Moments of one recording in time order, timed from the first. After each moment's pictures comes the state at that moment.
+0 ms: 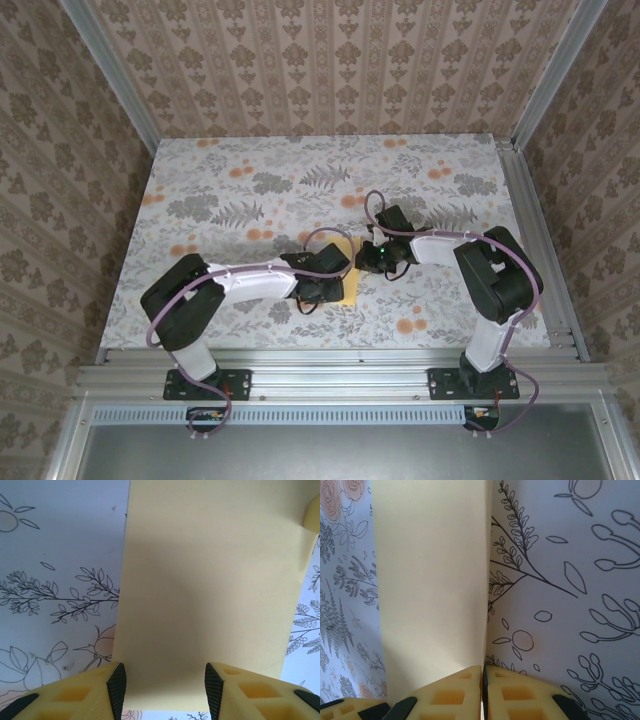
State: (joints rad) left arm -1.01 1.70 0.95 -0.46 -0.08 -0.98; right arm 0.44 1.81 0.92 -0.19 -0.43 0.61
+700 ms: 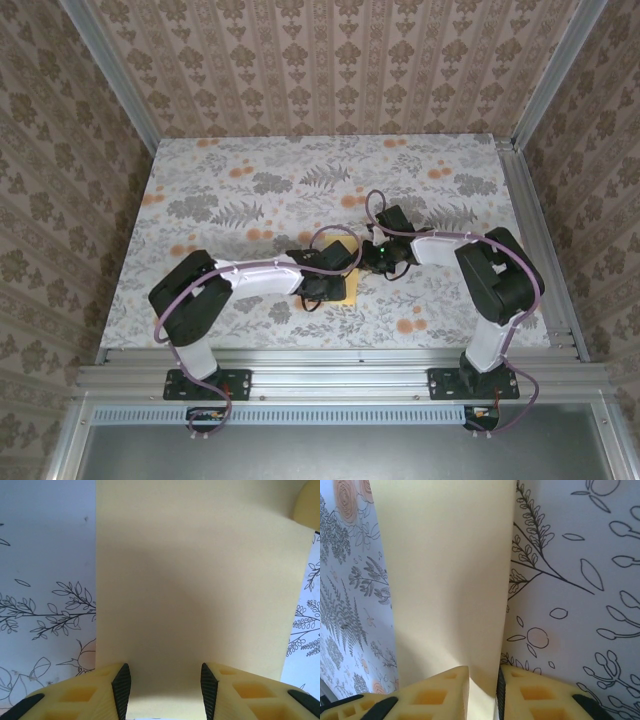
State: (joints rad) left arm -1.01 1.75 1.01 -0.48 -0.07 -0.93; right arm 0.44 1.79 0.91 -0.17 -0.45 0.64
